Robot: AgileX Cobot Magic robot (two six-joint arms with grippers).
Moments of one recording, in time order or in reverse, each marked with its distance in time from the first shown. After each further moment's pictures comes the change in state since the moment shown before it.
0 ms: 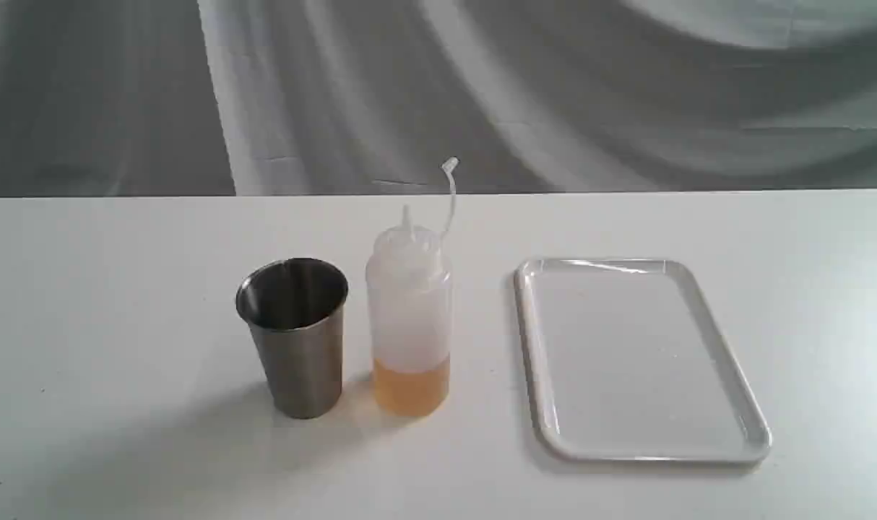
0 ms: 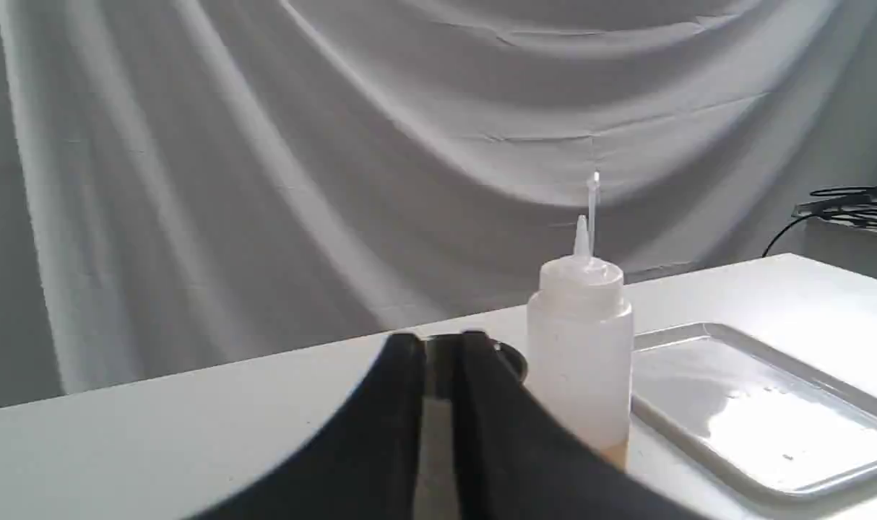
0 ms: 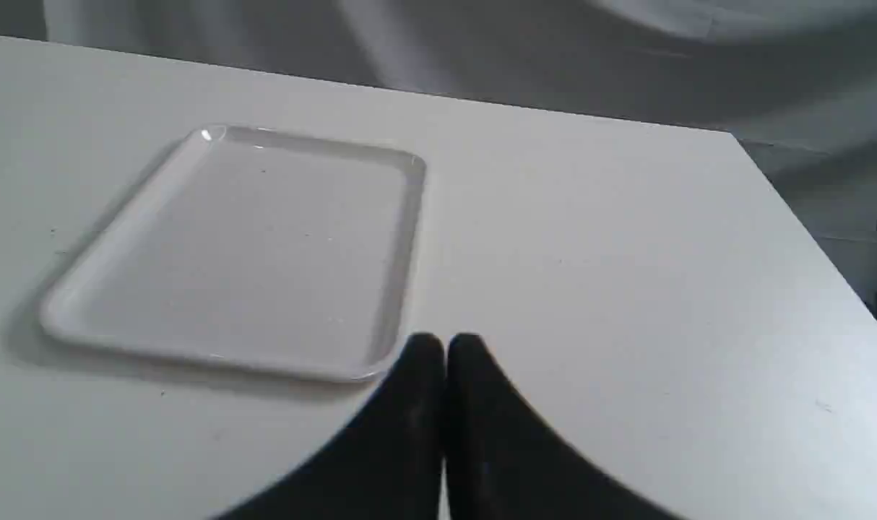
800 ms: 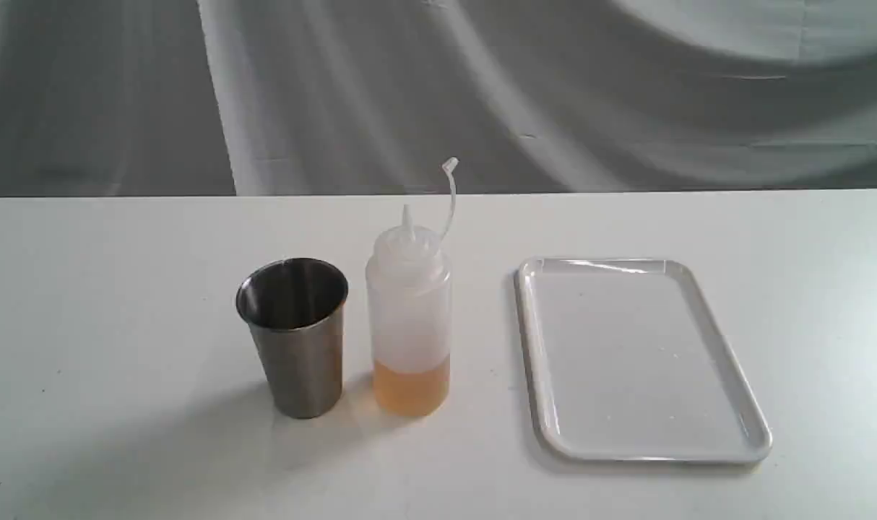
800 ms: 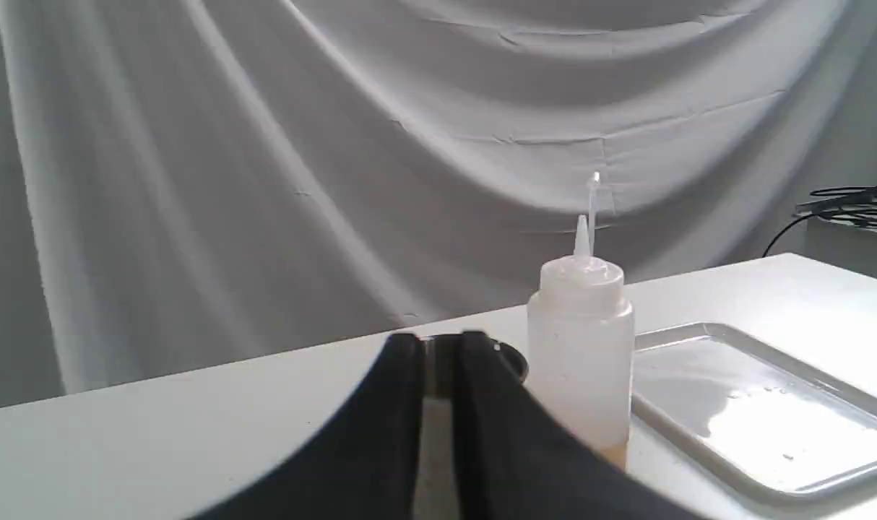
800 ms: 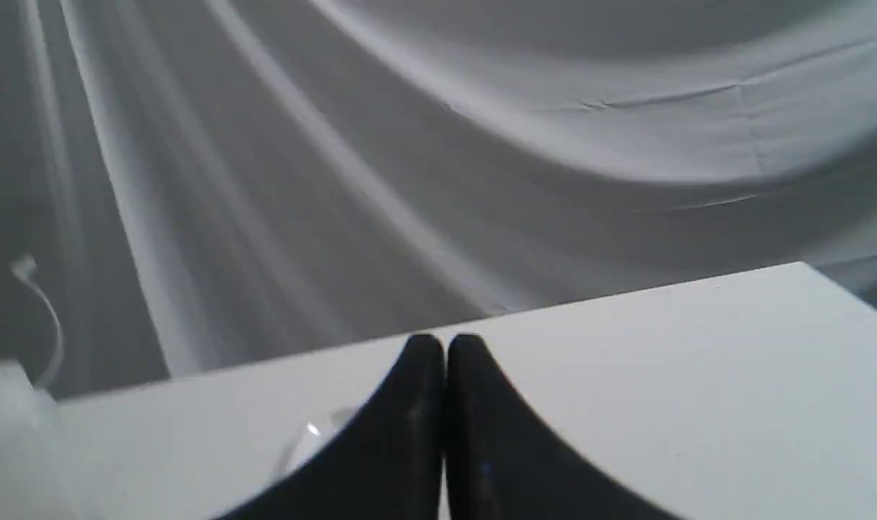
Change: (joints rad) left arm 0.000 0.000 0.000 0.000 0.000 0.000; right arm 0.000 0.000 0.000 0.344 -0.295 0.000
